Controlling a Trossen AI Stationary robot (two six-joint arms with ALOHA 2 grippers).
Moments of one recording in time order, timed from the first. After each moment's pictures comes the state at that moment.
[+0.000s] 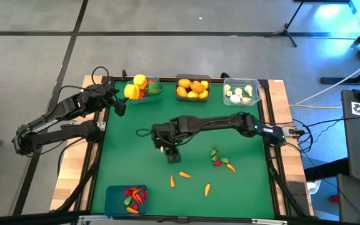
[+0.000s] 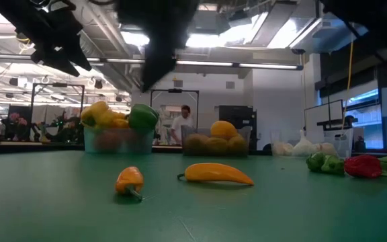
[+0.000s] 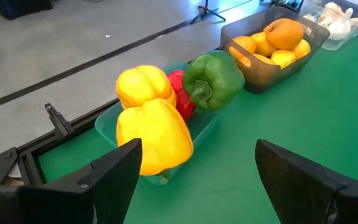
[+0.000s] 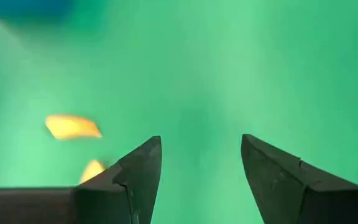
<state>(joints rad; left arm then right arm) 0.55 0.52 0.64 -0.72 -0.30 -0.24 0.11 2.38 2.36 -1.12 -0.16 -0.06</state>
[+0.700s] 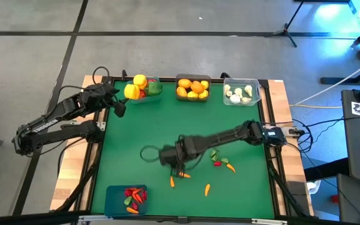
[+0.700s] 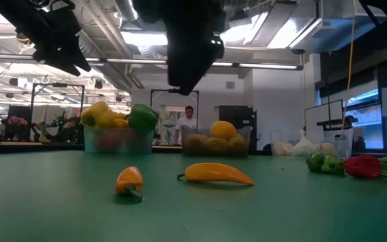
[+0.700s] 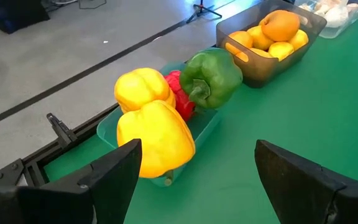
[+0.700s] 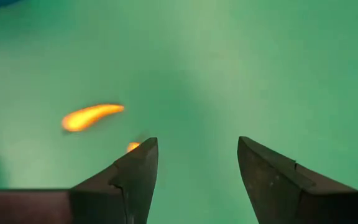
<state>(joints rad) 0.55 0.52 0.64 -0.72 -0.30 -0.16 0.28 2.32 2.23 -1.24 0.06 0.46</state>
